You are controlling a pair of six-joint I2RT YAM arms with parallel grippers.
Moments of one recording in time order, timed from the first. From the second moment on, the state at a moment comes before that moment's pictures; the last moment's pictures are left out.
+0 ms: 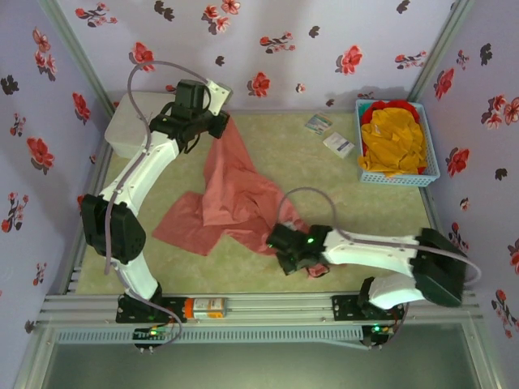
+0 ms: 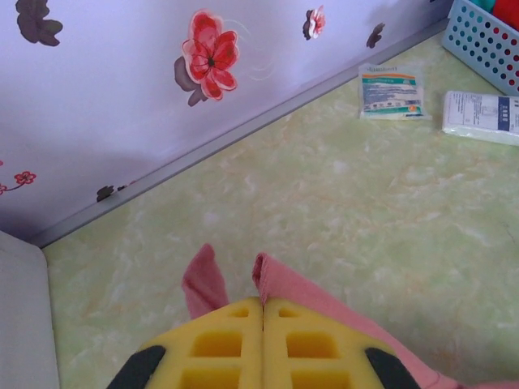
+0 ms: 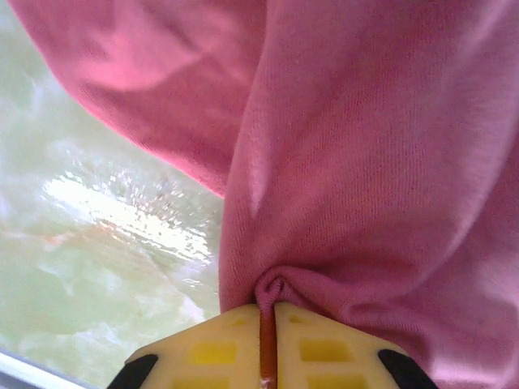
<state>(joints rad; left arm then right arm) -0.41 1.75 1.73 -0.55 0.10 0.16 1.18 1.40 0.77 -0.73 0.13 0.68</state>
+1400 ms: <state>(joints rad) -0.41 1.72 1.68 -0.53 0.08 0.14 0.68 0.95 0.45 -0.78 0.11 0.98</state>
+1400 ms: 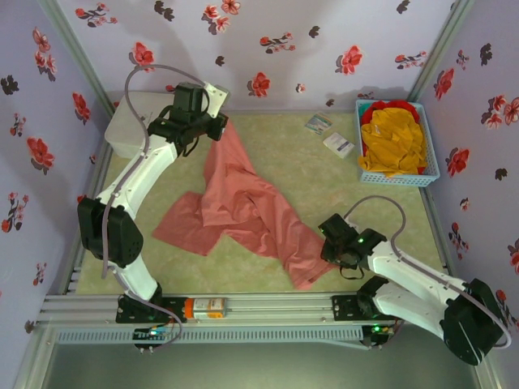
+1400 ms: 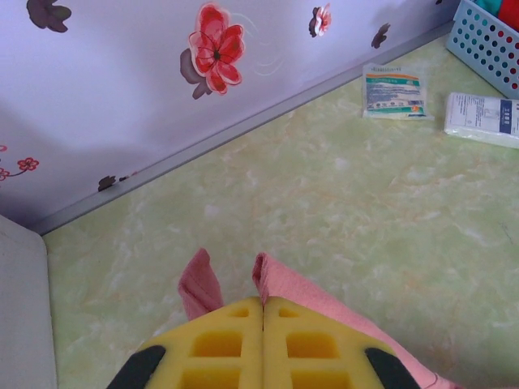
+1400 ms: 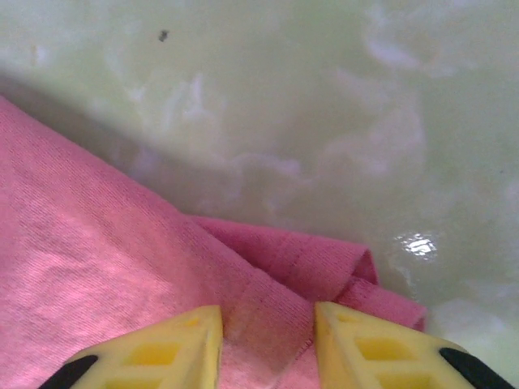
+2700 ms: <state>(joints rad) -0.27 2.15 2.44 -0.60 0.22 0.17 0.18 1.56 1.41 -0.56 0.21 0.45</state>
